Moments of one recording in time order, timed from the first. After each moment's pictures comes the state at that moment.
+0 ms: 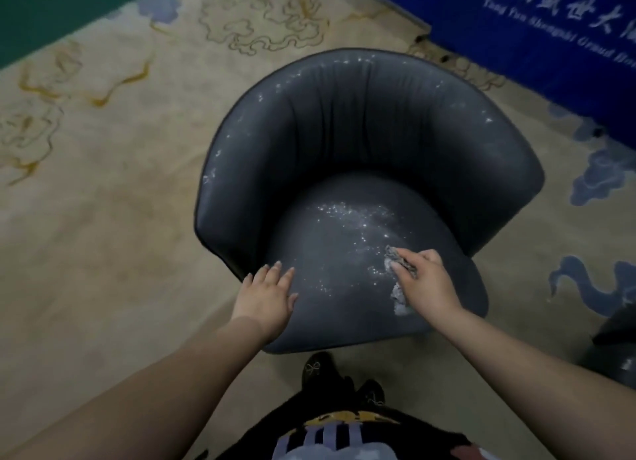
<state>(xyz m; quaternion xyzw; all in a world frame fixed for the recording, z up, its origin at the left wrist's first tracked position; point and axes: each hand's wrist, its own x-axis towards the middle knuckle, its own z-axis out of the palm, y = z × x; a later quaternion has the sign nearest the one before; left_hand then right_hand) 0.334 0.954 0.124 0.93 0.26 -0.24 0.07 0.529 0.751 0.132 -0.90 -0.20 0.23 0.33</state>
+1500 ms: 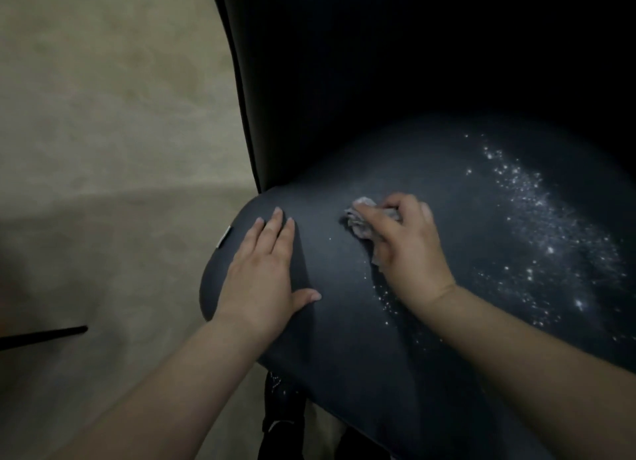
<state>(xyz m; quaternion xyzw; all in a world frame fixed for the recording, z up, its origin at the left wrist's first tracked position) 0.319 0.955 -0.197 0.75 0.60 -0.06 0.26 0.528 0.950 -0.214 -0.65 -0.70 0.17 0.22</state>
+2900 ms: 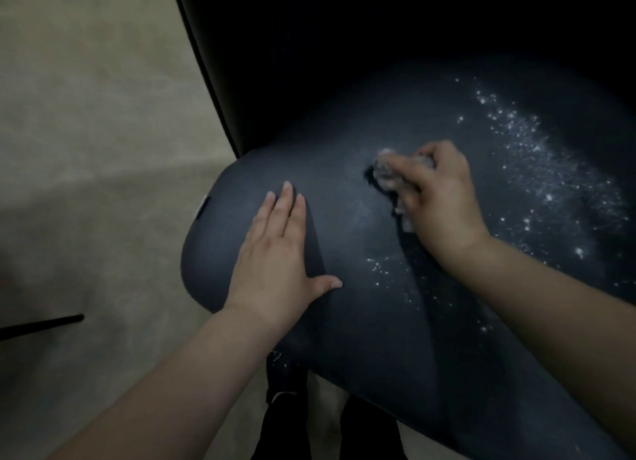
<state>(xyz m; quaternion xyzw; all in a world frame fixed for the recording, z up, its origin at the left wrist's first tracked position) 0.347 0.929 -0.192 0.76 0.58 -0.05 0.29 0.572 0.949 -0.227 -0.71 -0.65 0.14 0.24</state>
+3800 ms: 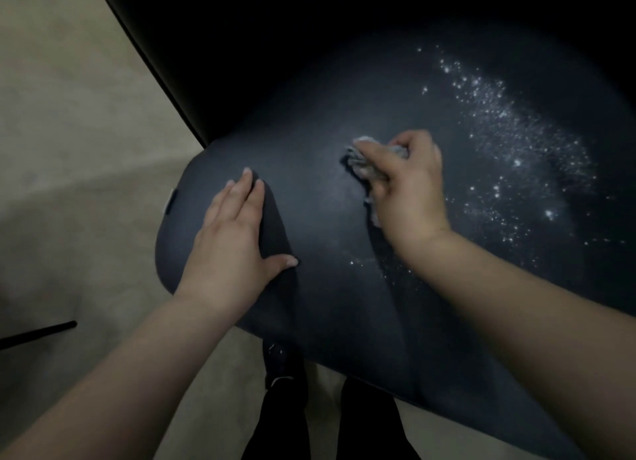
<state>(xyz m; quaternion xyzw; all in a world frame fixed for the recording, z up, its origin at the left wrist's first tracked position) 0.336 0.938 -0.189 0.78 0.57 -0.05 0.27 0.559 0.926 -0.229 -0.73 -0.61 0.09 0.28</state>
